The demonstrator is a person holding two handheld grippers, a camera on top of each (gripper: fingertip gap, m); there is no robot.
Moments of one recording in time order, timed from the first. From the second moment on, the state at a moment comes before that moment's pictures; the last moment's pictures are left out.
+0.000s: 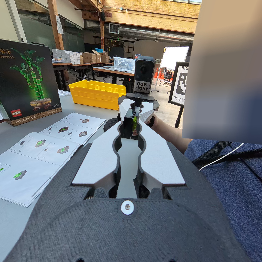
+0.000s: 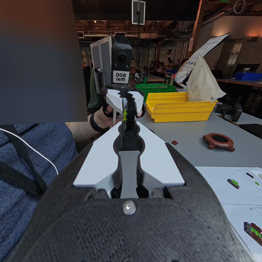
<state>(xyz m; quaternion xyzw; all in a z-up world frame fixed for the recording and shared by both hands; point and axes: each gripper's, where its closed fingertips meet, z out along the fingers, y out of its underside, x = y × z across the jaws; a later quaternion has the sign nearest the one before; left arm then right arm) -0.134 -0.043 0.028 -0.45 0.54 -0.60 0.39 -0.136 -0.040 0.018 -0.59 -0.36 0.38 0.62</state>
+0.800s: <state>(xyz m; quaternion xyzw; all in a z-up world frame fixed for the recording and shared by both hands) -0.134 -0.049 0.025 -0.43 0.57 -0.56 0.42 -0.137 -0.044 0.030 -0.58 -0.37 0.37 0.63</state>
